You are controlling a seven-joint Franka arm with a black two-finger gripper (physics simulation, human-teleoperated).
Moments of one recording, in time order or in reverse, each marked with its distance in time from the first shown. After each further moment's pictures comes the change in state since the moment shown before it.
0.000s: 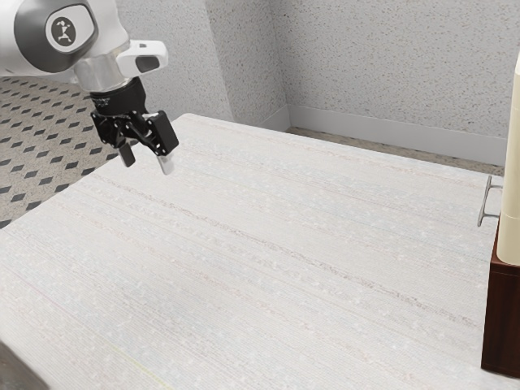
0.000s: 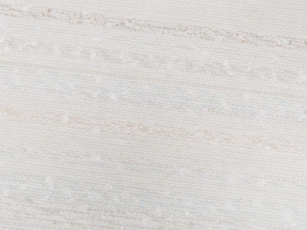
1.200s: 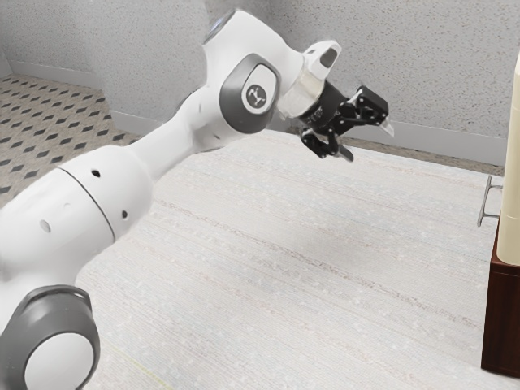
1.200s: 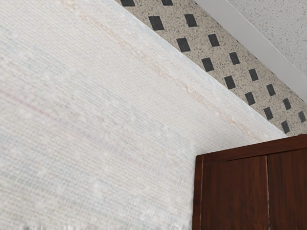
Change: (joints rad) arm -0.156 0.585 -0.197 0.445 -0.276 0.664 -0.515
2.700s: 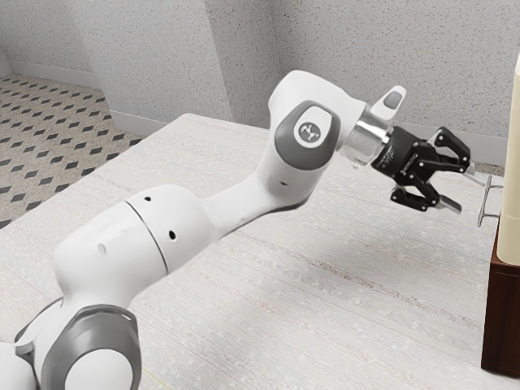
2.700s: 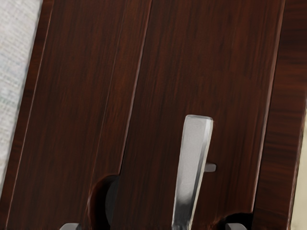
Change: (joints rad) arm -0.023 0.228 -0.265 0.136 -0.276 -0.077 -0.051
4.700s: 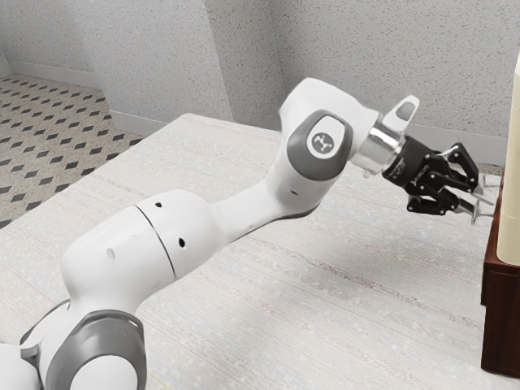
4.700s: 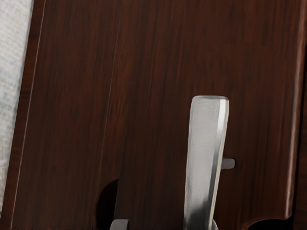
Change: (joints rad) arm -0.028 0.010 0.011 -0.015 0.022 0.031 0.050
